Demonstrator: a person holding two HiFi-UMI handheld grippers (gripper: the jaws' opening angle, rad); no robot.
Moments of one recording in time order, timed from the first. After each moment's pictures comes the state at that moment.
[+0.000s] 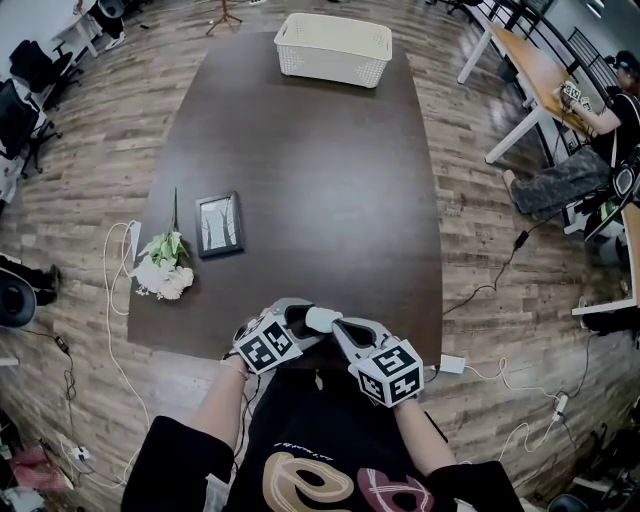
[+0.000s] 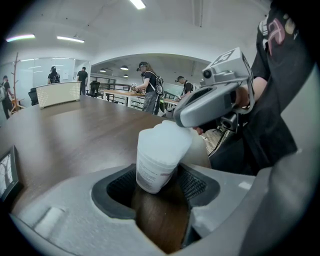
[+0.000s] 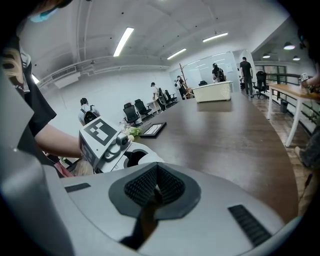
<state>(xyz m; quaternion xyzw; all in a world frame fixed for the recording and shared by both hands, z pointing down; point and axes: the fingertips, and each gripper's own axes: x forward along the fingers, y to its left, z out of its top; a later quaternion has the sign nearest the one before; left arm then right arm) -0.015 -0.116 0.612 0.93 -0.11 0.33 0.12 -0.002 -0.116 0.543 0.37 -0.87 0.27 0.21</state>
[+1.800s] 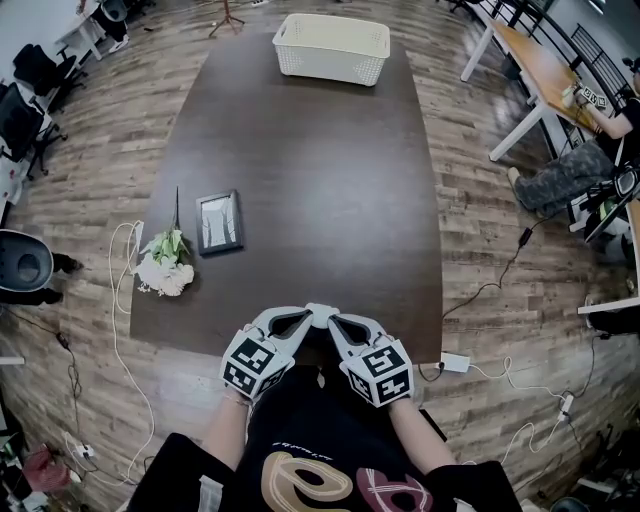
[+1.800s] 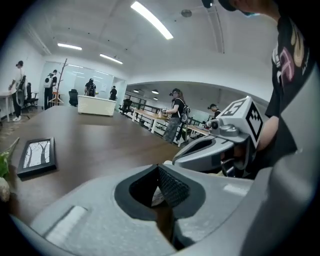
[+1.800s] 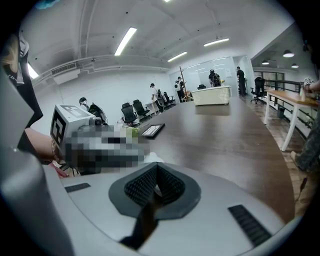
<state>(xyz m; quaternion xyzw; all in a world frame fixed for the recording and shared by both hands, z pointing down) -0.034 -0.123 0.536 0.92 -0.28 0.19 0.18 -0.003 -0.115 0.543 0.38 -0.86 0.24 0.22</state>
